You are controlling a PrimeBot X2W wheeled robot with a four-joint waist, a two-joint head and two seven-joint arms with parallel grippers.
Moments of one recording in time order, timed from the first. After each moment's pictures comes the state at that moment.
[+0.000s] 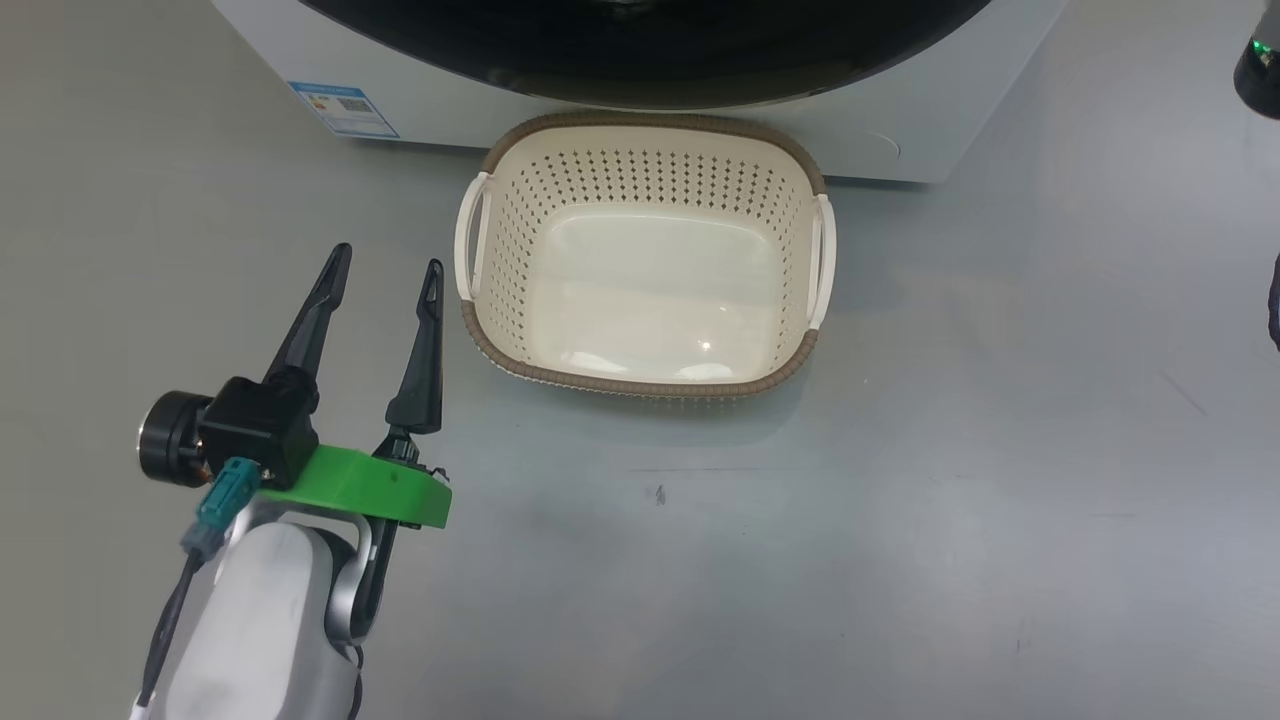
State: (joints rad) left arm -0.34 0.04 -0.22 0.19 -0.27 -0.06 -0.25; right arm -1.03 -0.26 -0.02 0.48 1.53 -0.11 0.54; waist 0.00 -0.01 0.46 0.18
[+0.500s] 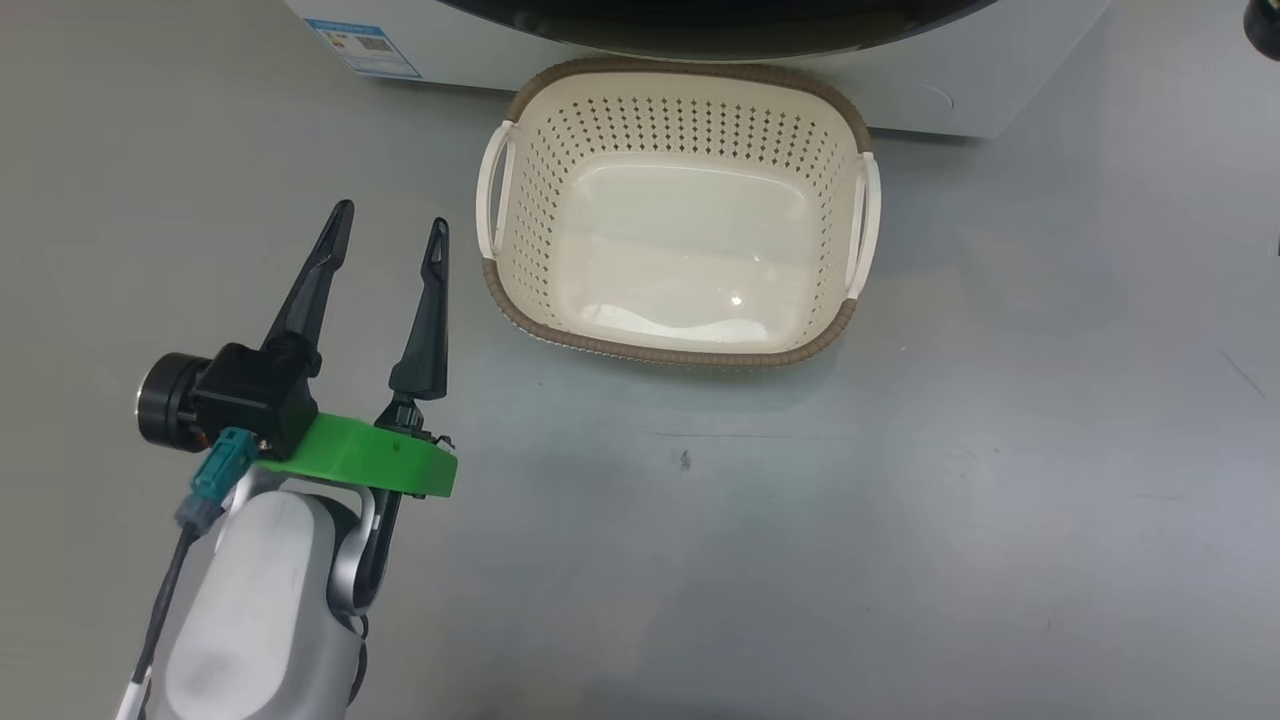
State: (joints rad) left arm -0.40 0.03 -0.23 0.18 -0.28 -0.06 -0.25; right arm -1.14 -0.27 0.04 0.54 1.50 -0.12 0.59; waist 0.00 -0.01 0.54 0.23
